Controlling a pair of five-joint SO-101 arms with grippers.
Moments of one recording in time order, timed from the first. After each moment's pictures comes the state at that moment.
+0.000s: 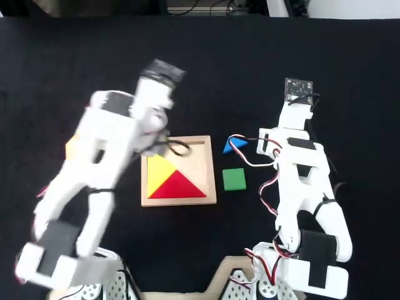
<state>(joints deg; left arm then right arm) 10.4 -6.3 10.2 81.1 -11.4 9.7 -11.0 48.0 31.8 1.4</state>
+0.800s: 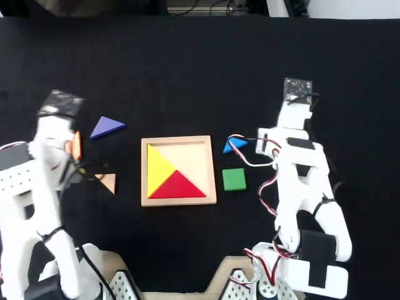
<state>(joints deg) -28.2 -31.3 39.3 70.5 -40.4 8.9 -11.0 48.0 31.6 1.4</state>
